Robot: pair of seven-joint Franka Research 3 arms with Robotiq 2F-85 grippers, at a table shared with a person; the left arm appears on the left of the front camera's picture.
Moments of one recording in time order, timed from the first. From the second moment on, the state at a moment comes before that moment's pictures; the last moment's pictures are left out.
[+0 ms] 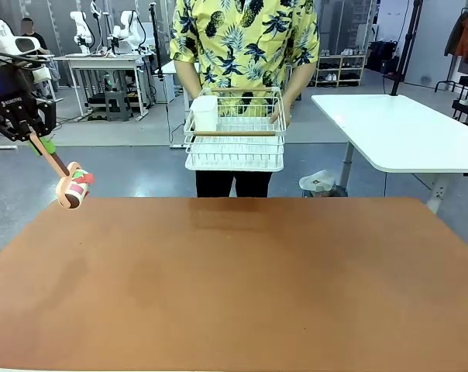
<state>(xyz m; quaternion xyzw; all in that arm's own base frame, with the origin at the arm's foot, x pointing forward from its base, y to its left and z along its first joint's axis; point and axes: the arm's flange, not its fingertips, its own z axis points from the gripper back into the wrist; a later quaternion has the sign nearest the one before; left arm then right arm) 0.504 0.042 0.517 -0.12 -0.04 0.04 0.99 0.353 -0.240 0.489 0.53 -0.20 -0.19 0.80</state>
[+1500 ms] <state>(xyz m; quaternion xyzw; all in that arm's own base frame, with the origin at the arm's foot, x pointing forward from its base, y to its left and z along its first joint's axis) 0.504 0.042 0.517 -0.12 -0.04 0.04 0.99 0.353 -0.240 0.489 0.53 -0.20 -0.19 0.80</state>
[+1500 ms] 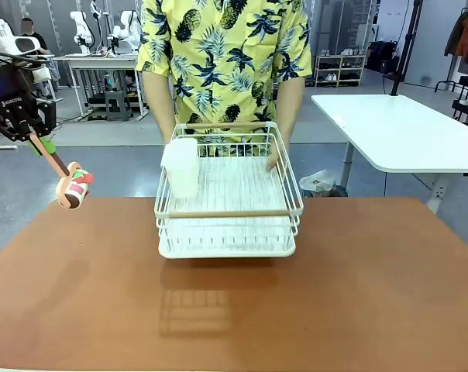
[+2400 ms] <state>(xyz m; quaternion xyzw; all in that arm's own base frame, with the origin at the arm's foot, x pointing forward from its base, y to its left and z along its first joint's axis) 0.504 0.042 0.517 -0.12 -0.04 0.04 0.99 0.353 -0.240 0.489 0.53 -0.20 -0.19 0.80</state>
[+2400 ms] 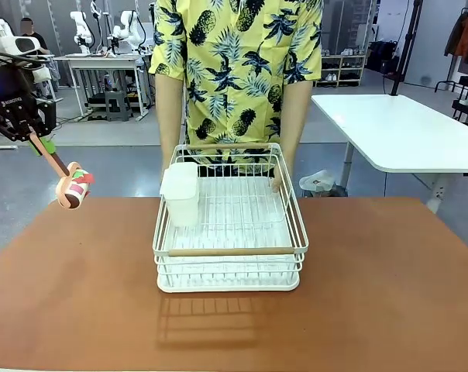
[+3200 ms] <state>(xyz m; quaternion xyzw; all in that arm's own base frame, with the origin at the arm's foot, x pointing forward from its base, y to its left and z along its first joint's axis) 0.504 0.042 0.517 -0.12 -0.04 0.04 0.99 0.353 -0.240 0.489 0.53 -0.20 -0.19 0.80</state>
